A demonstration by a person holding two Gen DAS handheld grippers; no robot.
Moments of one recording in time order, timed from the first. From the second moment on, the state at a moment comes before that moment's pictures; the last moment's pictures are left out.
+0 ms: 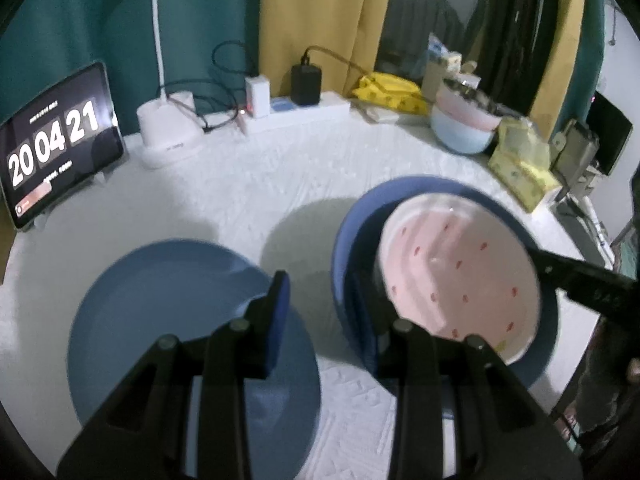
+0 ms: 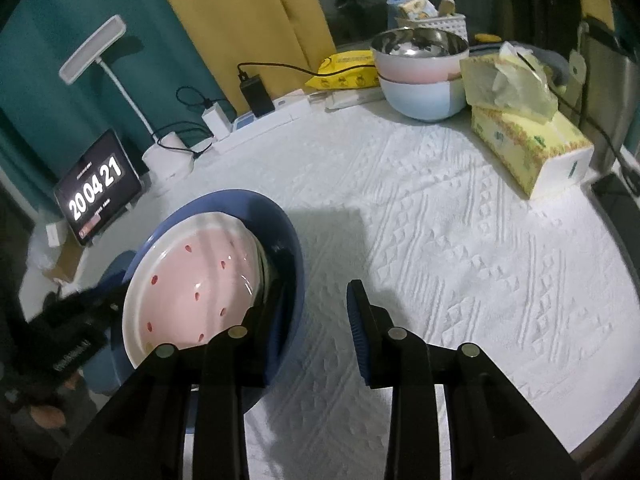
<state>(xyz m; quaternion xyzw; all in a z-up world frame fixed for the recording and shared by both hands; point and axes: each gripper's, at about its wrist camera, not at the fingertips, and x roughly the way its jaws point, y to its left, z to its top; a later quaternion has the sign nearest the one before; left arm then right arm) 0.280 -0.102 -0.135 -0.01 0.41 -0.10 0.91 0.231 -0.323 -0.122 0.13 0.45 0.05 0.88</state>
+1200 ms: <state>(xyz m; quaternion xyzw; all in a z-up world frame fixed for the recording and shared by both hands) 0.279 -0.107 -0.135 -0.02 0.38 -0.15 0.91 0.227 -0.307 -0.120 0.15 0.43 0.01 0.89</state>
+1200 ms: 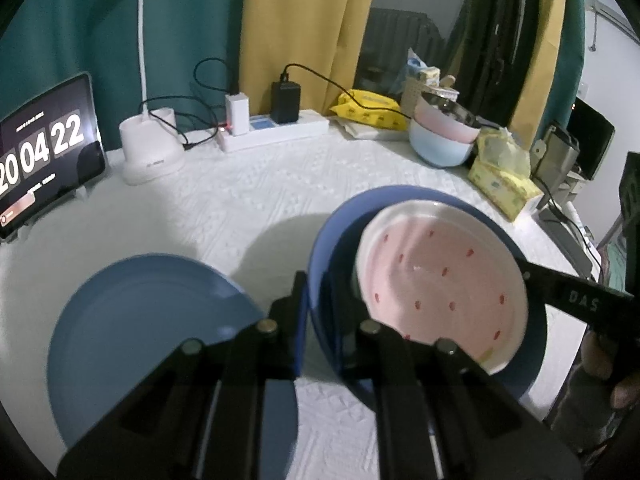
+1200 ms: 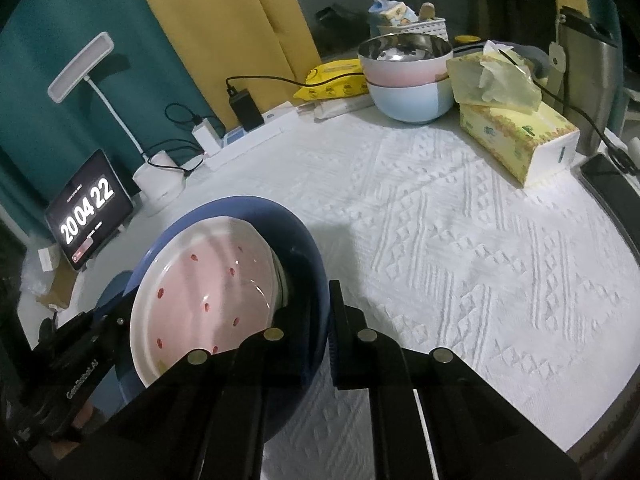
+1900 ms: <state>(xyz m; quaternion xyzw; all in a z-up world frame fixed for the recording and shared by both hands) 0.266 -0.108 -0.122 -0.02 0.37 -0.15 0.92 0.214 -0.308 -0.096 0.15 0.41 0.01 0.90</state>
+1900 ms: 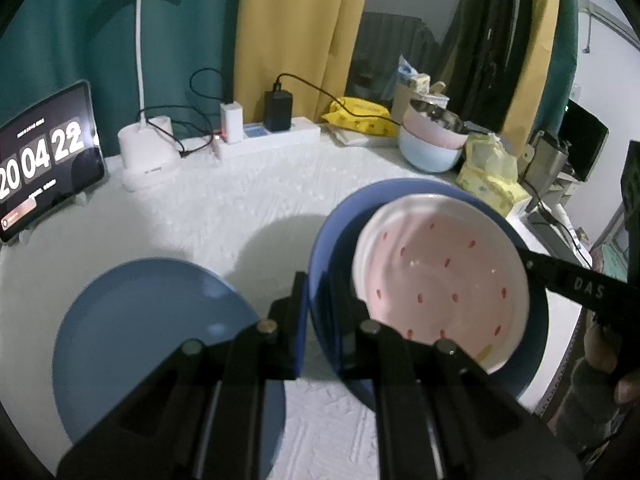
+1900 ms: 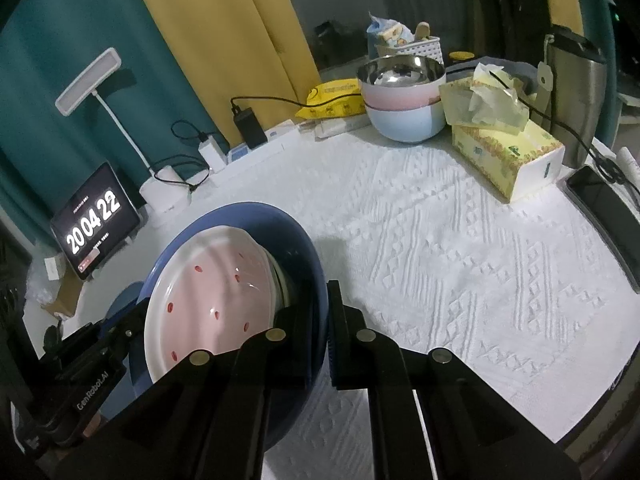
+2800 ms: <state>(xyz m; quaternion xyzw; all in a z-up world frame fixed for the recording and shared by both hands) 0.253 -0.063 -0.087 -0.04 0.33 -0.13 0.94 0.218 -0.266 -0.060 0.14 0.38 0.04 0.91</state>
